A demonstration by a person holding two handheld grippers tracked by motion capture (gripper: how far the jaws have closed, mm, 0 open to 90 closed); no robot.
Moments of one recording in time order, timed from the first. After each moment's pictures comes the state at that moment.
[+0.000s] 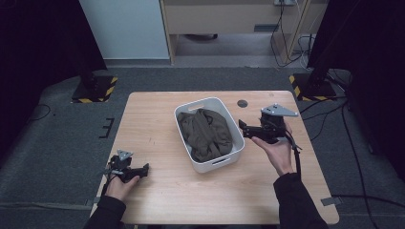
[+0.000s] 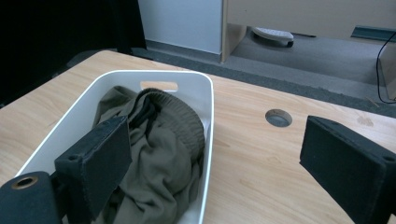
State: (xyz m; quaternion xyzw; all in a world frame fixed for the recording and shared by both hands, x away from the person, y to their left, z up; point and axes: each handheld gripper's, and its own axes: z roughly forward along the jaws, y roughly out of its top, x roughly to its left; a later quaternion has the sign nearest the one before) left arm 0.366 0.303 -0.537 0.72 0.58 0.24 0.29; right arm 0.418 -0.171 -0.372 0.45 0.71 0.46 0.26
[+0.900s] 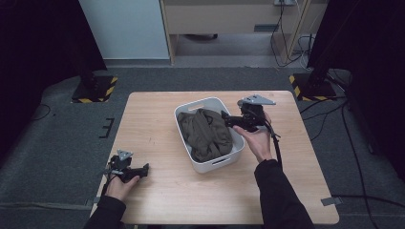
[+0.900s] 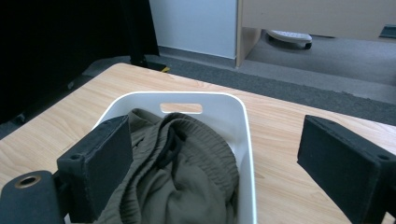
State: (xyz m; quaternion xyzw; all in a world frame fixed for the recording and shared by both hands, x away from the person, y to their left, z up) left arm 0.366 0.303 -0.537 0.72 0.58 0.24 0.29; right arm 0.455 -0.123 -0.375 0.45 0.71 0.48 0.24
